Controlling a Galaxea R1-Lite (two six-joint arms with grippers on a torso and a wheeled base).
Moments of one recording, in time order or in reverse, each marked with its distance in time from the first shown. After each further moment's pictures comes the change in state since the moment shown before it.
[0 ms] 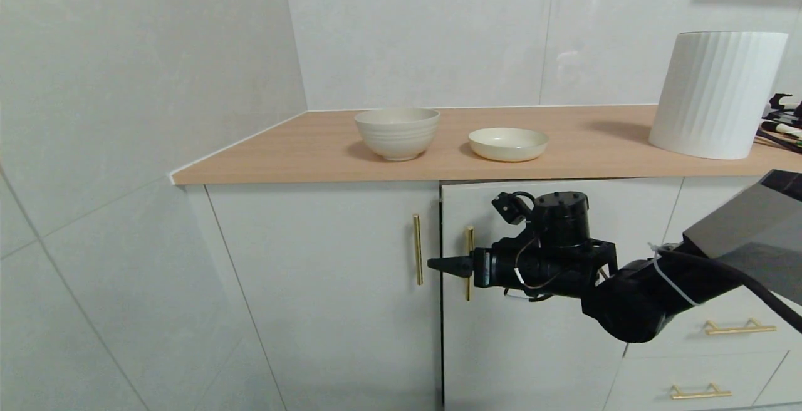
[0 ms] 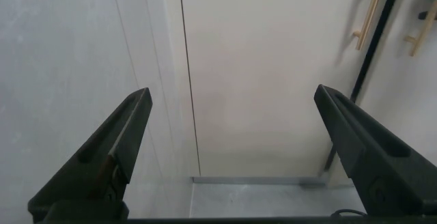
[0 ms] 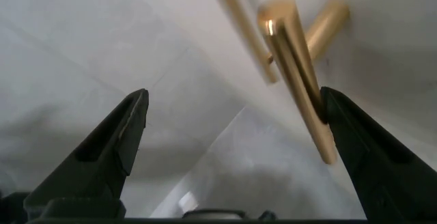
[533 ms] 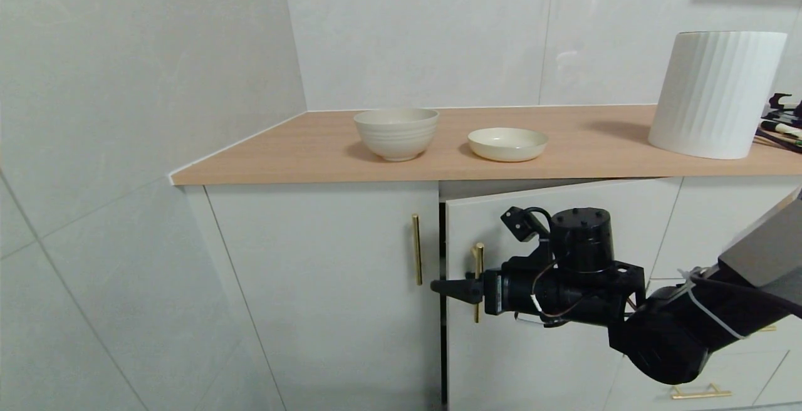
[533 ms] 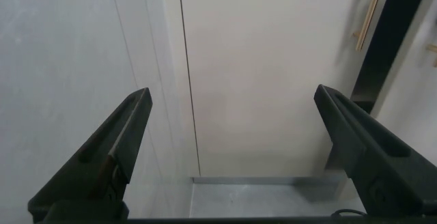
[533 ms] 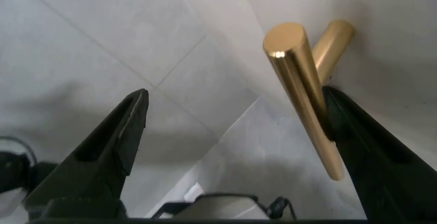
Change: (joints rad) left arm 0.000 0.000 0.000 0.000 0.000 0.000; right arm 0.051 -0.079 0.185 -0.115 0.015 0.006
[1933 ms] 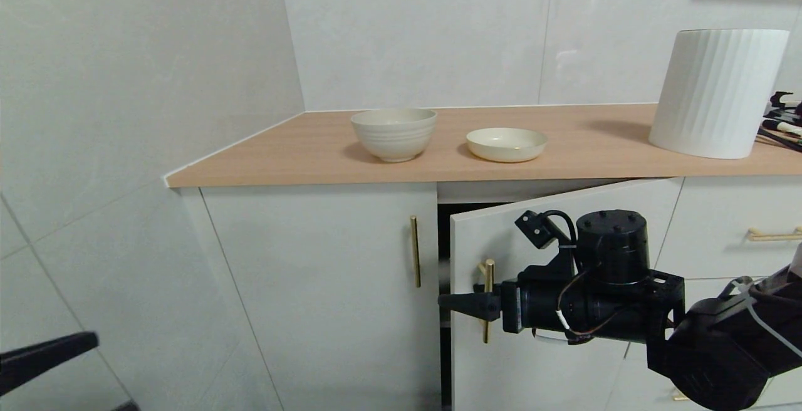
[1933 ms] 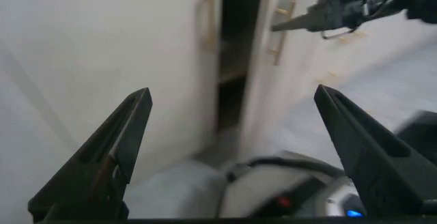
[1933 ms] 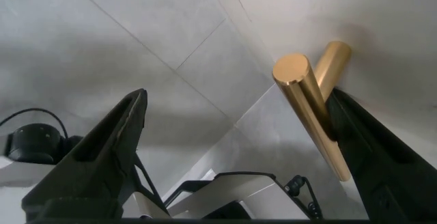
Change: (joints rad) left arm -0.014 0.705 -0.530 0.091 -0.592 -0.012; right arm 0.050 -0.126 0.103 0.004 0.039 0.036
